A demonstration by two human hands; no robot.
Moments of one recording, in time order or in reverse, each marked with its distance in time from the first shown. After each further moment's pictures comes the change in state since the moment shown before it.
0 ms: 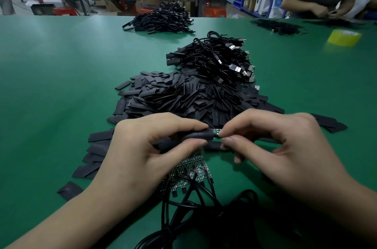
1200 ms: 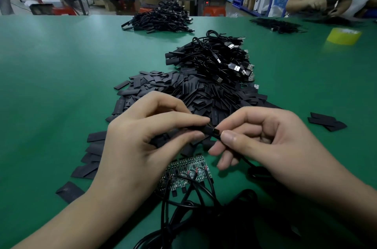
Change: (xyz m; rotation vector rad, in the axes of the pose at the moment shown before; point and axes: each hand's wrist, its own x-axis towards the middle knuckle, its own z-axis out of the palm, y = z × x) left_hand 0.002 0.004 0.004 0.063 0.151 0.026; right_hand 0.004 -0.005 0.007 0.661 -0.115 0.438
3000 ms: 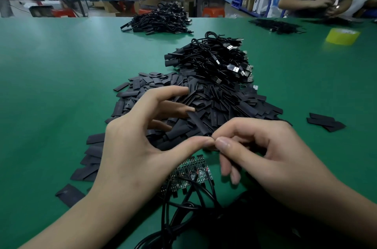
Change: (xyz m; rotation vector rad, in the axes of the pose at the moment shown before) left_hand -0.002 0.003 0.000 -0.110 -0.003 -0.112; right_hand -0.006 0.005 0.002 -0.386 -0.038 -0.147
